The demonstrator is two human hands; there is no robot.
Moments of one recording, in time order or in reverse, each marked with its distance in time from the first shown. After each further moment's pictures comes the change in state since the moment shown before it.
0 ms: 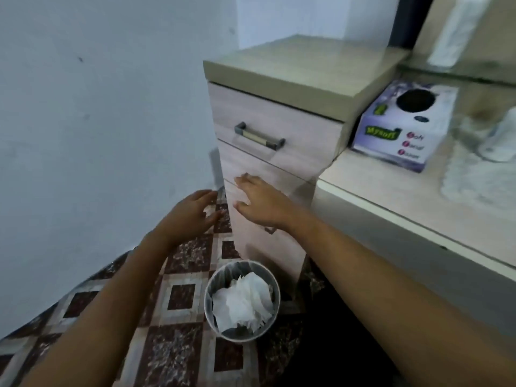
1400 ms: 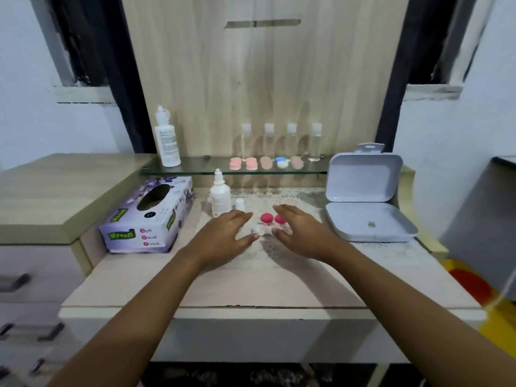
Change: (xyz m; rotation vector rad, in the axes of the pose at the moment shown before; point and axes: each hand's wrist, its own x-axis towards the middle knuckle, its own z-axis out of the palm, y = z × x) left_hand 0.084 0.421 0.048 -0.096 -0.018 0.865; right_hand -0.326 0.195 -0.197 -0.169 0.494 0.654
